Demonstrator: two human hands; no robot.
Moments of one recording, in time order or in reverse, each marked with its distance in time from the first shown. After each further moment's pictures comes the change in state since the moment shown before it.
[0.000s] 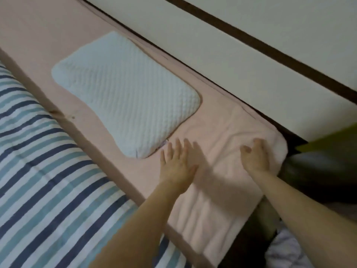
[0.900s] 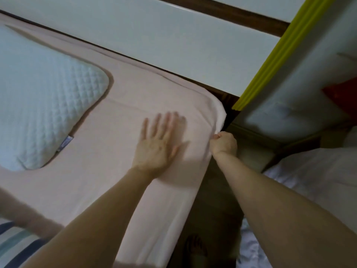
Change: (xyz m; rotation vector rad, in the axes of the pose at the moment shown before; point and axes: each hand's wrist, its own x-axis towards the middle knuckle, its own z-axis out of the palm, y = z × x) left_hand 0.052 0.128 0.095 0.354 0.223 0.429; right_hand 0.048 0.155 -0.004 0.165 0.060 0.272
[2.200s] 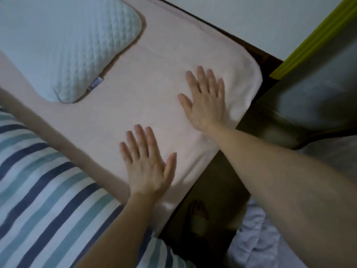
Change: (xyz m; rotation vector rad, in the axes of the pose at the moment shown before) left_hand -0.159 0.018 0.049 -0.124 -0.083 -0.556; right_hand -0.055 -0.043 0.061 -0.599 0.070 -0.959
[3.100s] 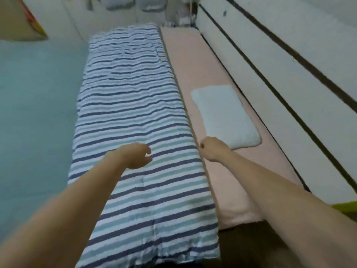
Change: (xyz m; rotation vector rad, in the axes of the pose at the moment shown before) left_hand -0.253 -0.275 -0.402 -0.141 -0.341 -0.339; right_hand -0.119 -0.330 -0.374 0.018 -0.635 -0.596
